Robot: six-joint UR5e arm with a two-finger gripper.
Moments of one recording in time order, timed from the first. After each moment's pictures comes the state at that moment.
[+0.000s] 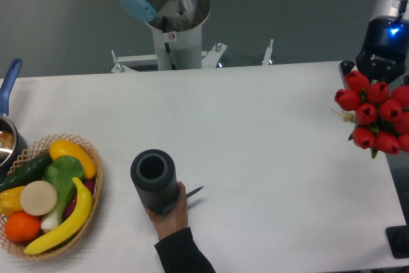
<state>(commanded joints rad) 3.06 -1.87 -1.58 -0.90 0.47 1.23</state>
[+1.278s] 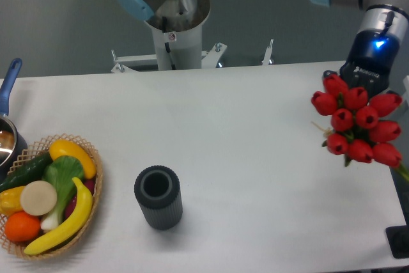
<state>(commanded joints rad) 2.94 -1.91 -1.60 -0.85 0.26 1.25</state>
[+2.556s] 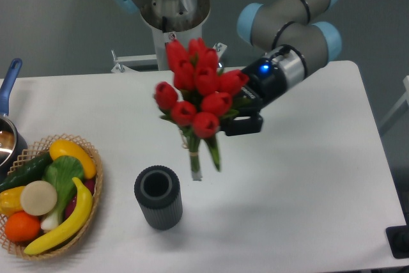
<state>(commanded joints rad) 2.66 -1.87 -1.74 -0.83 -0.13 1.42</state>
